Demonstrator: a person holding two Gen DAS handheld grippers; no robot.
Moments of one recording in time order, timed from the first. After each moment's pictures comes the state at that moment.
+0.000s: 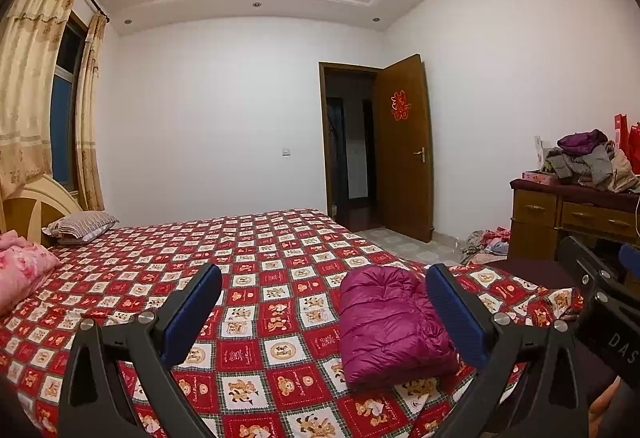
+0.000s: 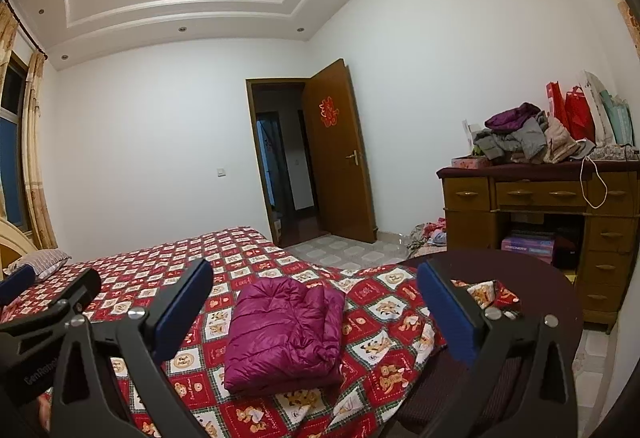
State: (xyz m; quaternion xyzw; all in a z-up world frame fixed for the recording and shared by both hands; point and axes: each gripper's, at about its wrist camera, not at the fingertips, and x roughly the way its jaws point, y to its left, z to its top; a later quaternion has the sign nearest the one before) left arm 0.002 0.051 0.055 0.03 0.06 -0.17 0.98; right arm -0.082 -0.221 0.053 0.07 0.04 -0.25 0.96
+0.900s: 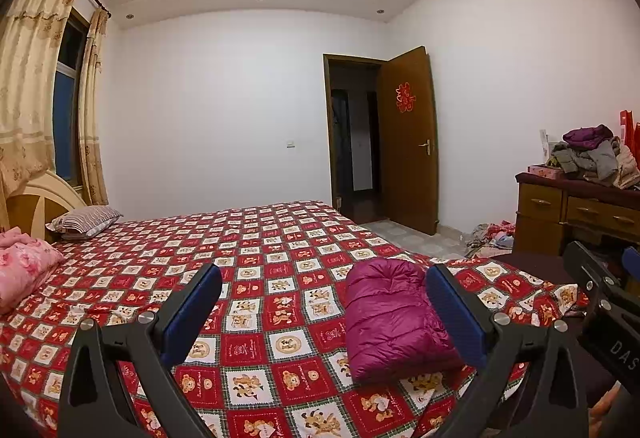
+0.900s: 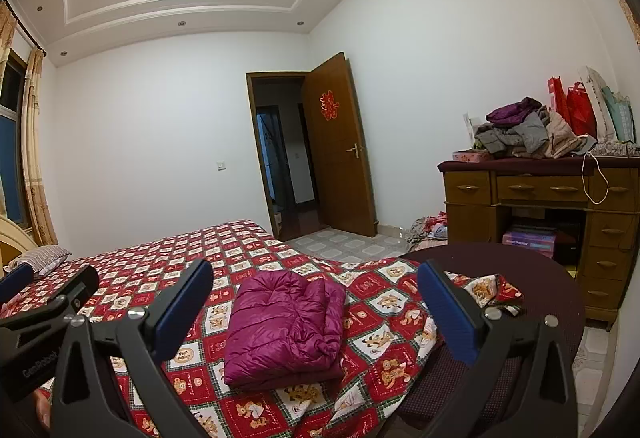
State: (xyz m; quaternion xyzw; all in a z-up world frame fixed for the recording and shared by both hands) left arm 0.012 0.051 0.050 0.03 0.07 -0.16 0.98; right arm -0.079 -0.223 0.051 0.08 0.05 -0.25 0.96
